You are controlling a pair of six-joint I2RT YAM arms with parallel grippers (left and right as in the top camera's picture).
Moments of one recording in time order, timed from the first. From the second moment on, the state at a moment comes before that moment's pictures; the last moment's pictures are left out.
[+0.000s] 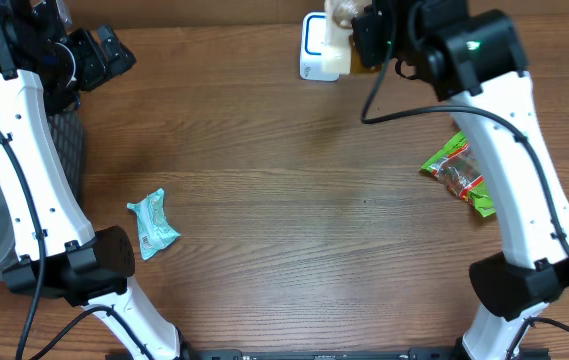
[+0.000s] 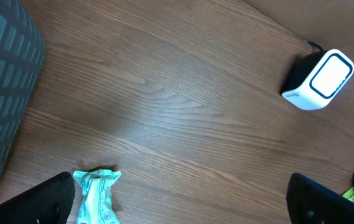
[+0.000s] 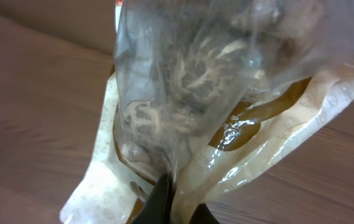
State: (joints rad) left arm 0.27 2.02 2.53 -1.62 0.23 -0.25; right arm 0.40 1.93 2.30 -1.09 0.08 -0.01
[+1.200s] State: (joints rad) left arm 0.27 2.02 2.53 -1.62 0.23 -0.25; right arm 0.43 2.36 2.27 -0.53 0.89 -0.69
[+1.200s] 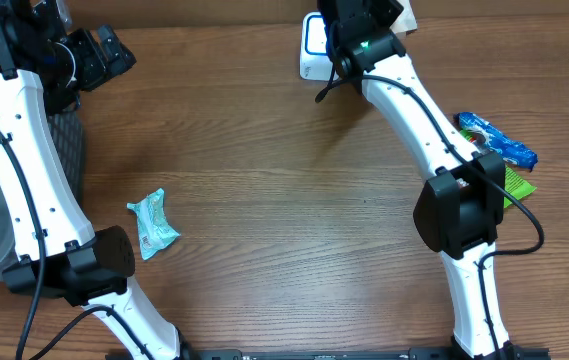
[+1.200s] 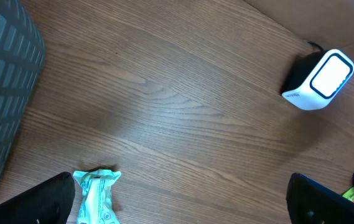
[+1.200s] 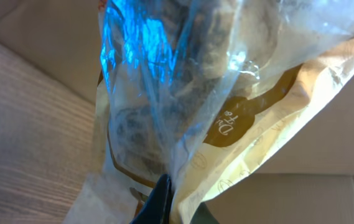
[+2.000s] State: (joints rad) left arm 0.27 2.02 2.53 -1.62 0.23 -0.25; right arm 0.50 2.46 2.26 -0.41 0.99 -0.91
